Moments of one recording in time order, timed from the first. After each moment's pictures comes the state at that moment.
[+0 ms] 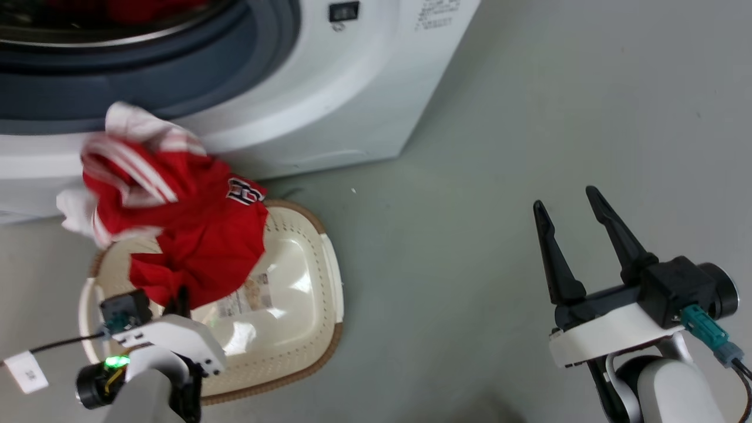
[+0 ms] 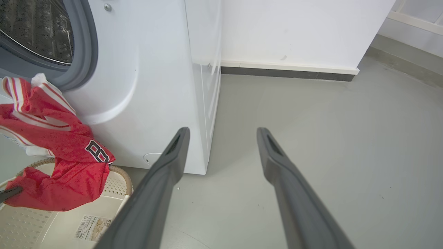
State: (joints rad) left arm -0.42 0.17 -0.01 0.91 -0.40 -0.01 -0.26; right arm -0.13 -0.05 0.11 -0.10 0.04 0.13 -0.09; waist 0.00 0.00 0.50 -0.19
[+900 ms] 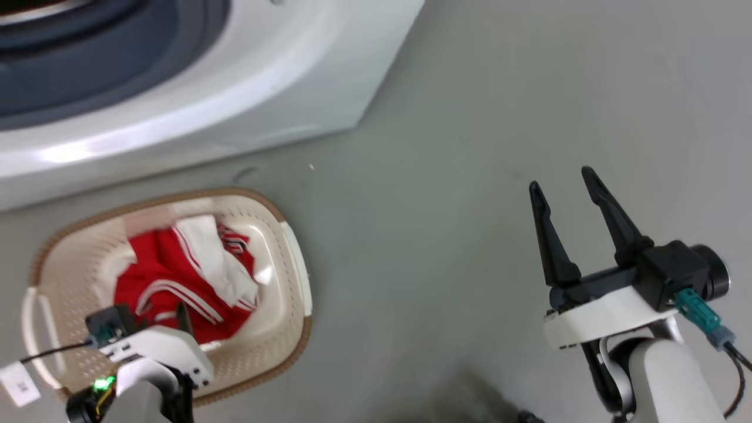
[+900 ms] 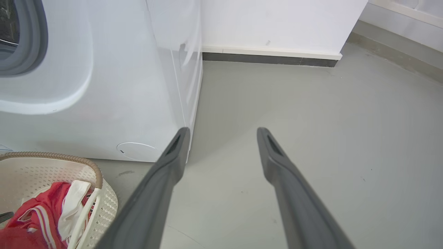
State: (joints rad) left arm -0.50 0.19 0.07 1.11 -0.40 0.01 -0.26; right arm -0.21 -0.05 0.13 0.00 0.05 0.13 -0.17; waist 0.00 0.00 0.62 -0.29
